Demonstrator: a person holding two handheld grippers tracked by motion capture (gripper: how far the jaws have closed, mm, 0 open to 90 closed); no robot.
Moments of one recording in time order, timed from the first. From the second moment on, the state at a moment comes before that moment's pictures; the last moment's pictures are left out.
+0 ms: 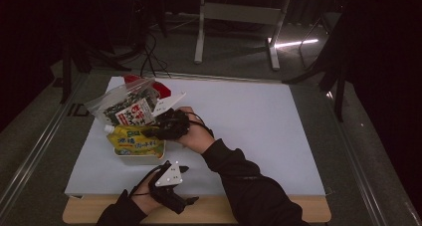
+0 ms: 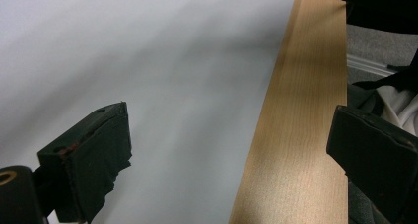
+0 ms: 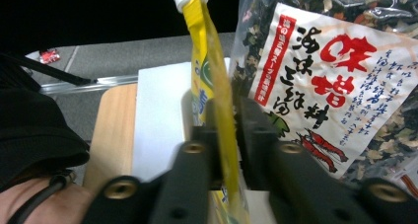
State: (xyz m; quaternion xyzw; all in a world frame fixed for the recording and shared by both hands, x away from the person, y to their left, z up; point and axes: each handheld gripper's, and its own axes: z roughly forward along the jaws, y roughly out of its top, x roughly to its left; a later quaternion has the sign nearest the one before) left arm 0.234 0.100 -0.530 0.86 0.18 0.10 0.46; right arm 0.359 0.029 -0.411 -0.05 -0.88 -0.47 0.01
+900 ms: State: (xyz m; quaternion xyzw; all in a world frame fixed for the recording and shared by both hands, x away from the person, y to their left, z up) left arm 0.236 0.100 -0.531 0.86 0.19 0.10 0.46; right arm 0.348 -0.077 -0.455 -0.13 -0.87 -0.48 -0.04
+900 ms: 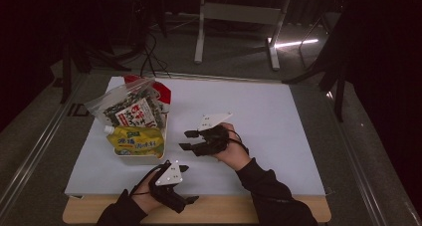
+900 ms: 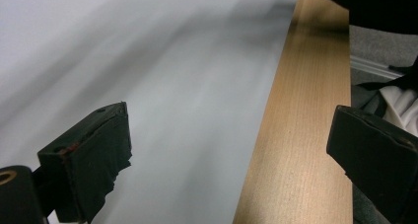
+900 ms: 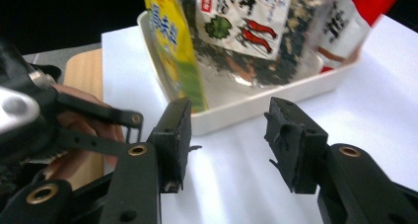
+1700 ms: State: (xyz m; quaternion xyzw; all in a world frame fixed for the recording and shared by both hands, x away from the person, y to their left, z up) left arm 0.235 0.101 -0.530 0.86 0.19 0.10 0.46; right arm 0.345 -0.115 -0.489 -0.16 -0.87 -0.47 -0.04
